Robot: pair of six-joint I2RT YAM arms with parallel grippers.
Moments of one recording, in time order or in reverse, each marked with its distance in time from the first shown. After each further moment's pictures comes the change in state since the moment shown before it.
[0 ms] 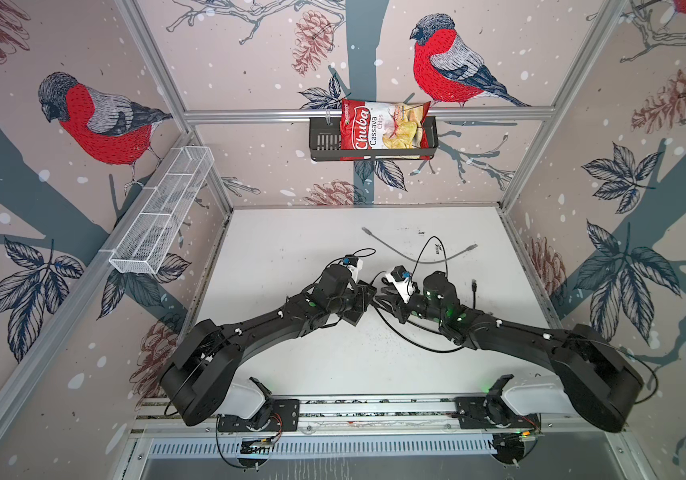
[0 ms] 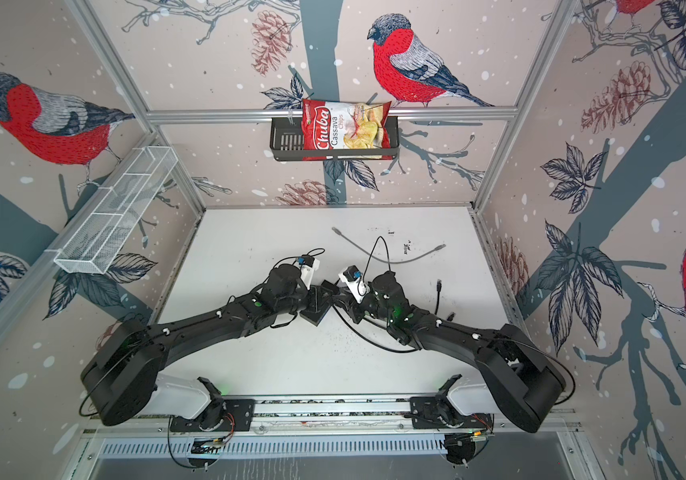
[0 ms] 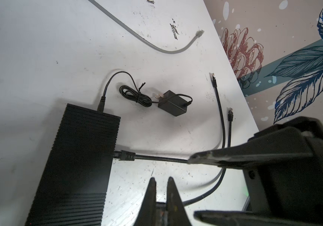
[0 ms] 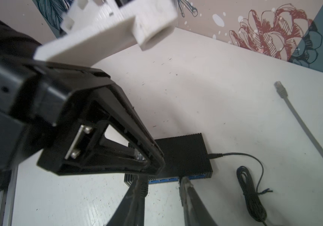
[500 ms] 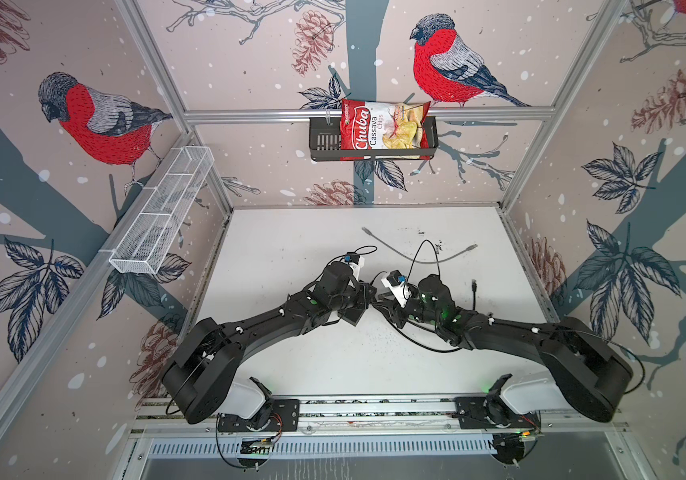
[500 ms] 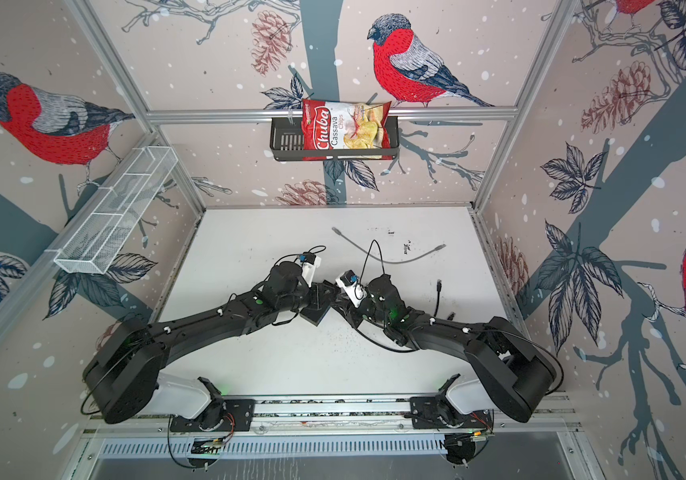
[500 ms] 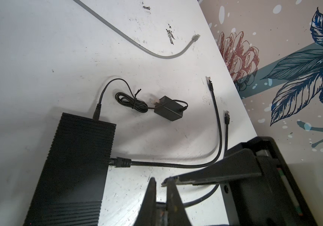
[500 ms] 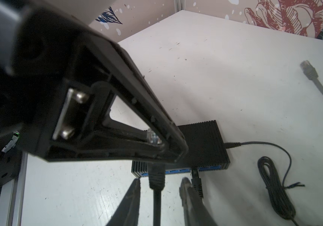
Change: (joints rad) left arm 0.000 0.012 0.027 0.000 0.003 0.004; right arm 0.018 0.081 -0.011 0.026 -0.037 0.031
